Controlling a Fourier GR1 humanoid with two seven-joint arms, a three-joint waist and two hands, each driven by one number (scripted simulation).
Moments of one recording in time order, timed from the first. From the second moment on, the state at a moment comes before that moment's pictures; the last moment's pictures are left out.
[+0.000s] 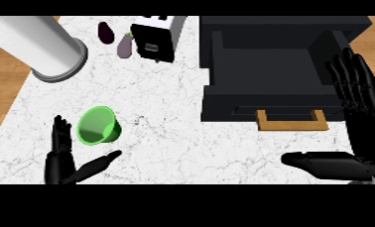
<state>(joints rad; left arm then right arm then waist) 0.12 0.06 0.15 -1.23 0.05 0.30 -0.52 -0.03 -0.13 -0.08 -2.00 0.01 0.13 -0.01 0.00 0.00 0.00</state>
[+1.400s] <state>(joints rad) -0.29 0.19 0.33 -0.40 0.15 0.11 -0.99 -0.05 -0.13 -0.12 -1.97 0.00 0.18 -0.01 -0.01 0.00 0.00</state>
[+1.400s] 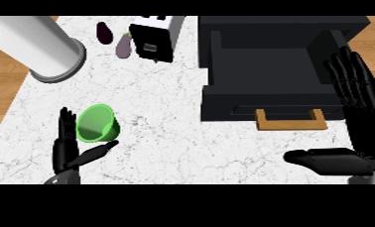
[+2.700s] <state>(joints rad) -0.45 0.17 0.31 -0.31 0.18 -0.15 -1.04 -0.08 -0.14 -0.13 -1.90 0.00 0.20 -0.04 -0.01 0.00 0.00</state>
